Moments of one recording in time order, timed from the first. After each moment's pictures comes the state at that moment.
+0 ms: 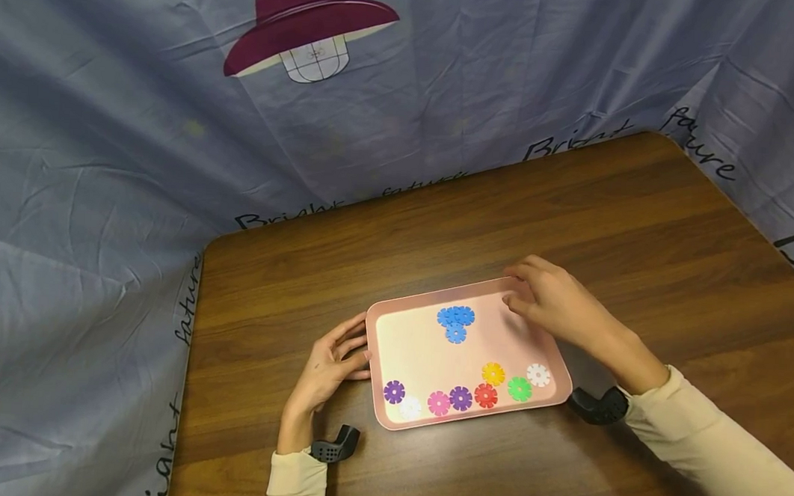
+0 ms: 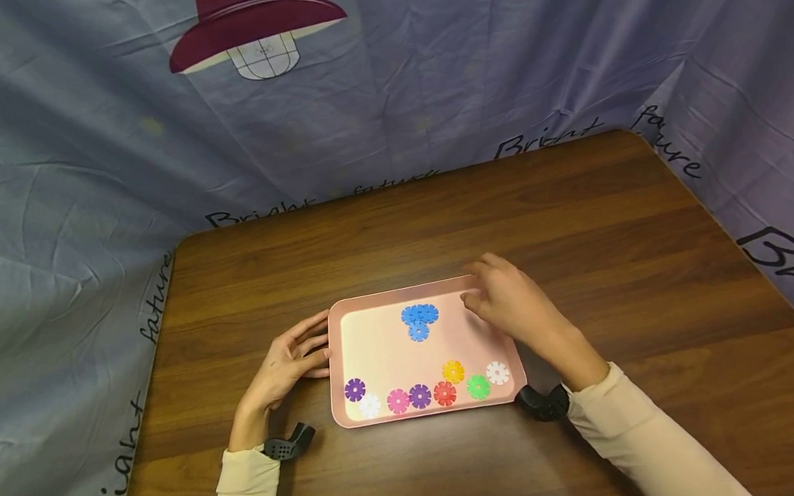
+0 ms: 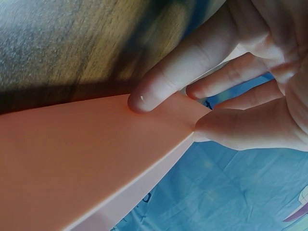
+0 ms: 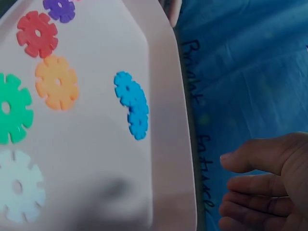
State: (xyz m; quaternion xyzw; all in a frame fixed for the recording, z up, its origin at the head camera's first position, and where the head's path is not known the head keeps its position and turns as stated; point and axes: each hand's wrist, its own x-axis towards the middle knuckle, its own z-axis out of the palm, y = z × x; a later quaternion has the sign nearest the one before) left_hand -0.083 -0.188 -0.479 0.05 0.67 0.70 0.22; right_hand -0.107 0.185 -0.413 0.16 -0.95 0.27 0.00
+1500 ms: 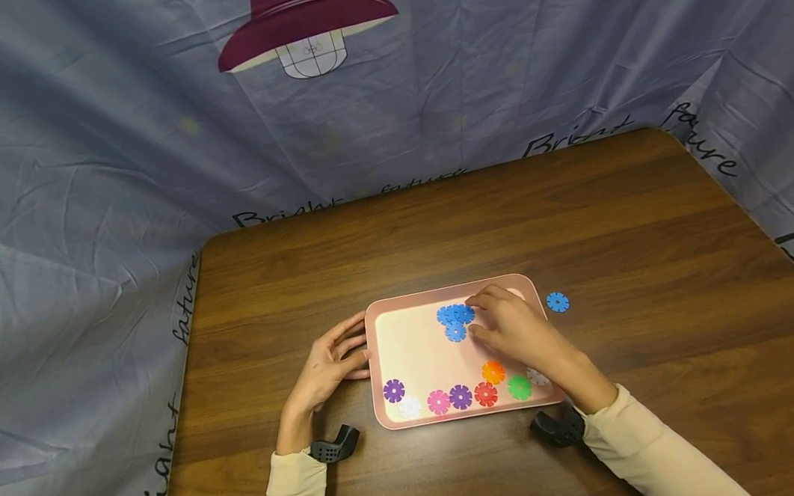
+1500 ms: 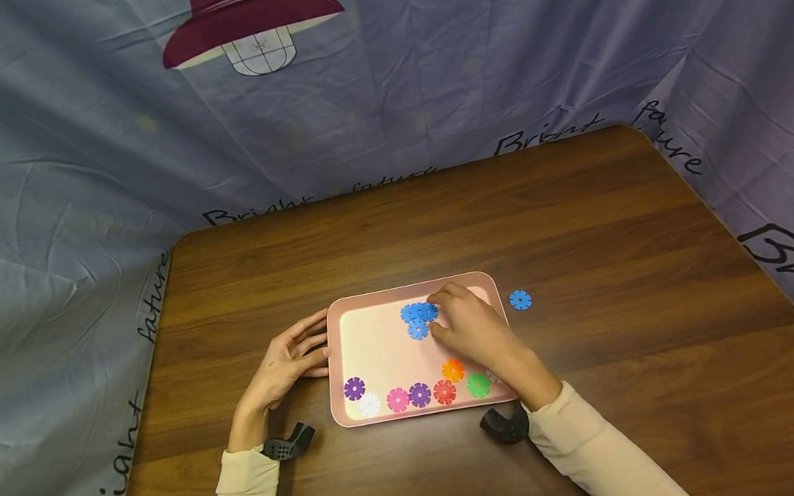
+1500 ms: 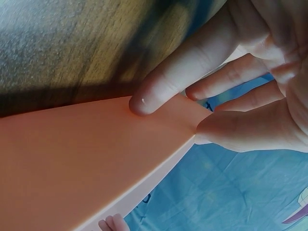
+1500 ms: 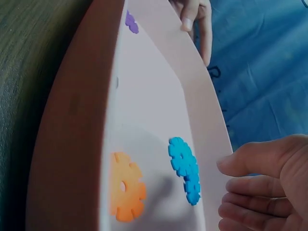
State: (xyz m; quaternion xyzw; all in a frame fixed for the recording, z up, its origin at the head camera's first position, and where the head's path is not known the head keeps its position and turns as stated) left_hand -0.083 -0.189 -0.482 0.05 0.67 0.71 0.22; right_hand -0.094 0.137 -0.452 0.19 -0.94 0.28 -0.01
